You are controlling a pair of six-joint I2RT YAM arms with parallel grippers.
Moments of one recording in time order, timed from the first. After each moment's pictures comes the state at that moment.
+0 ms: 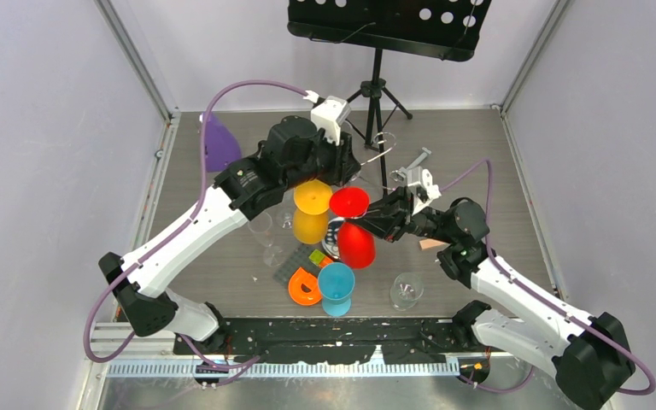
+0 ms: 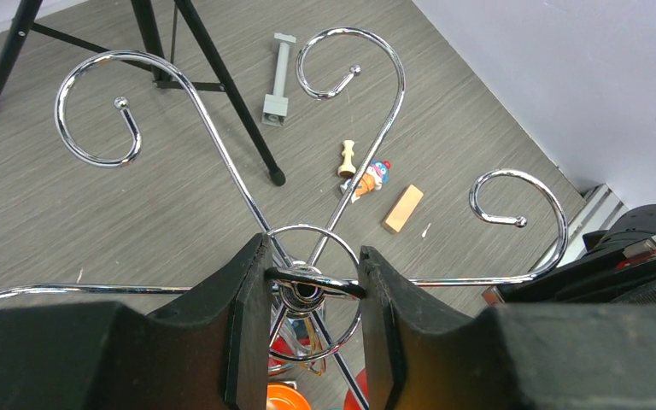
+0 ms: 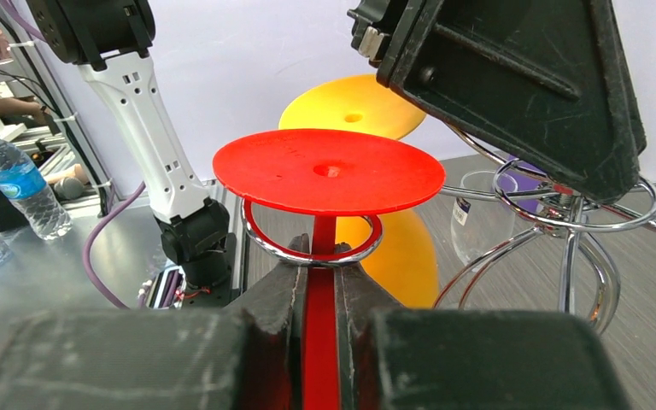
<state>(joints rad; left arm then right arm) -0.87 1.44 1.61 -0.53 -0.04 -0.29 0.61 0.91 0.54 0.75 -0.74 0.35</state>
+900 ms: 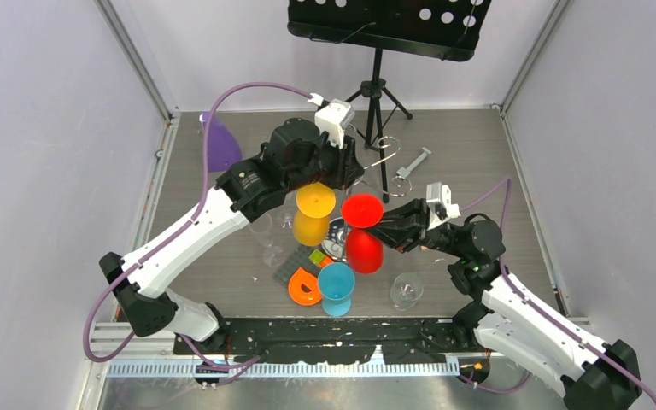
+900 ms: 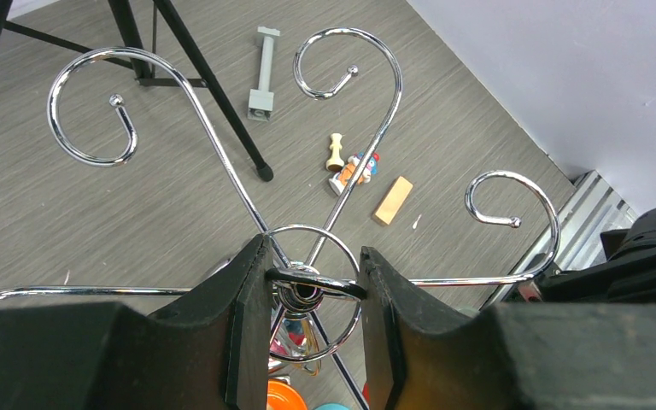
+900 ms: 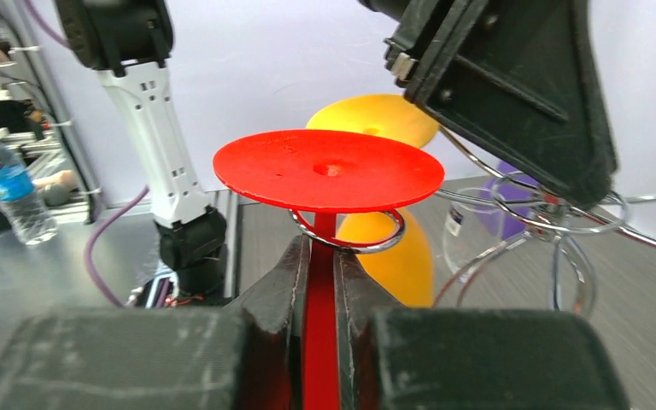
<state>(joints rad) -0.88 1.44 1.61 -0.54 -0.03 -0.29 0.61 0.77 0.46 0.78 -0.73 0.35</state>
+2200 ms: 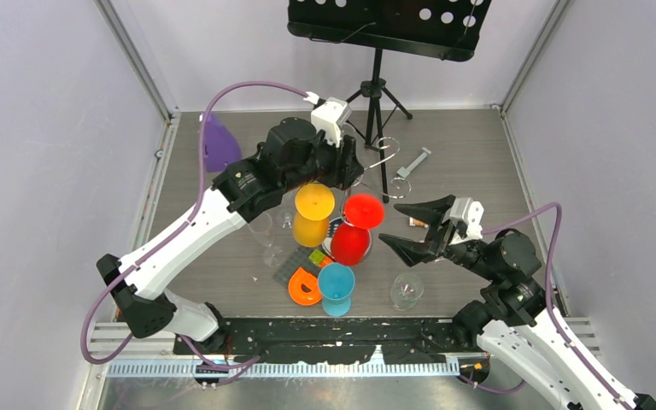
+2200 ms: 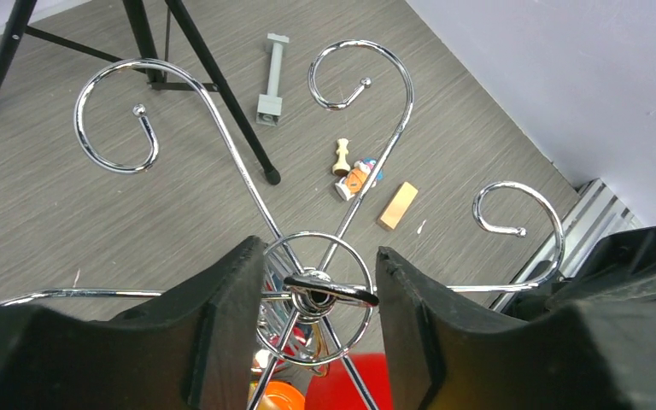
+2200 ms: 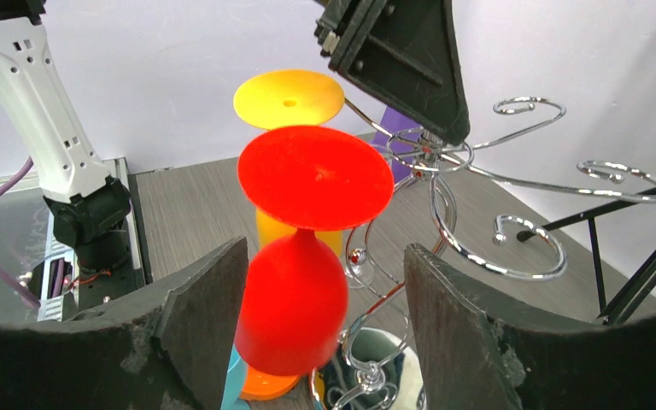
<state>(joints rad) -0.87 1.43 1.61 -0.54 -0.04 -0.29 0.62 0.44 0.59 0.11 -0.46 0.04</state>
